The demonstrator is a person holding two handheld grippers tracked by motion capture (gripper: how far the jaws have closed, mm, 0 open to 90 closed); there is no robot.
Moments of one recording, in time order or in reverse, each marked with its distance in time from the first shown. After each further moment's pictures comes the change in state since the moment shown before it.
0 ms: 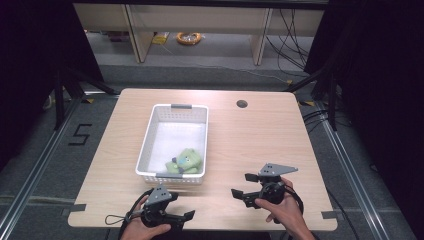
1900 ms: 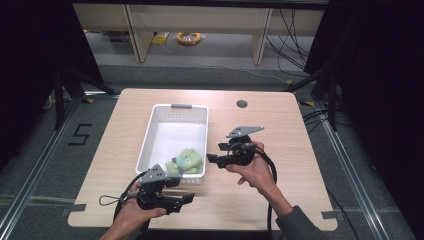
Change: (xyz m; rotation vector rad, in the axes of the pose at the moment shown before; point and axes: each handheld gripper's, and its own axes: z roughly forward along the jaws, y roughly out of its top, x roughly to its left) left arm 0.006 0.054 -0.022 -0.025 -0.055 0.000; right arm 0.012 0.110 0.052 0.048 -0.058 -0.091
